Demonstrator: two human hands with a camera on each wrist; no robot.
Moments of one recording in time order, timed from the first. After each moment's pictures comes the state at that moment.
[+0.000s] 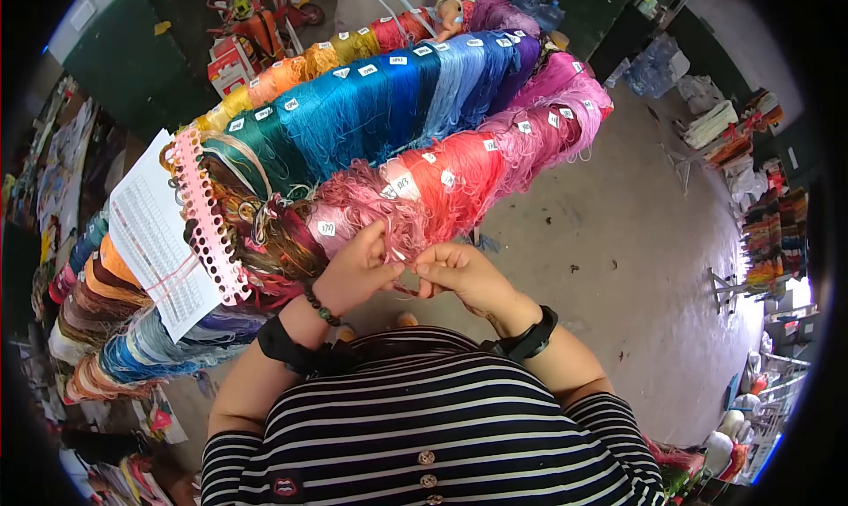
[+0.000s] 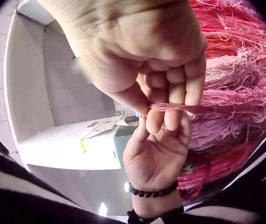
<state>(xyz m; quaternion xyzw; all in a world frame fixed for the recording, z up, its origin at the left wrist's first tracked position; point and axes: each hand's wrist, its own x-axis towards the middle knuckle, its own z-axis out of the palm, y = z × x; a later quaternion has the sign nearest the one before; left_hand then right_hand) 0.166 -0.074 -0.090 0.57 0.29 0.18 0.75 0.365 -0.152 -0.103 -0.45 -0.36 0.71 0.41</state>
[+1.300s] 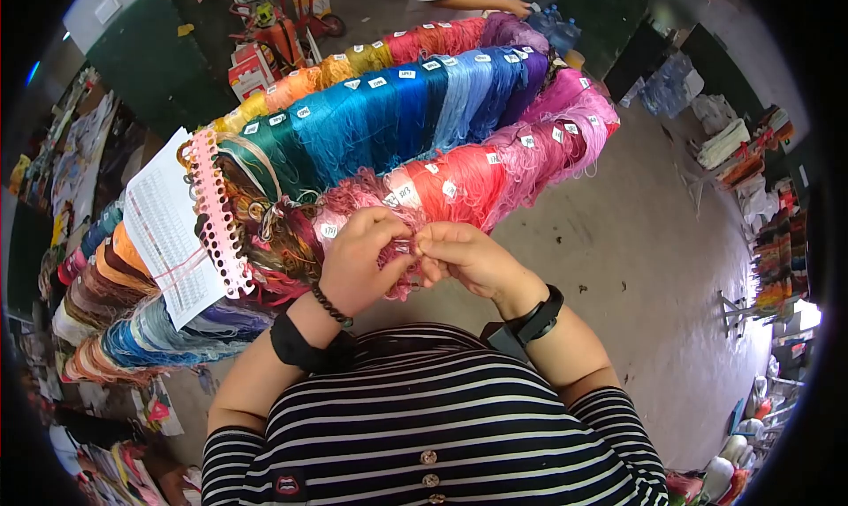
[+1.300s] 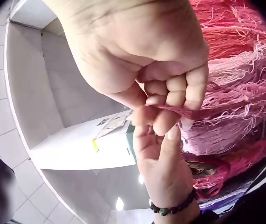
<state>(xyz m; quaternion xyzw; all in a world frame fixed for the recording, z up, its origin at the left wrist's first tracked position) 0.185 -0.076 -0.071 0.86 0.28 0.37 0.20 0.384 -0.120 -0.082 -0.36 -0.36 0.76 0.40</state>
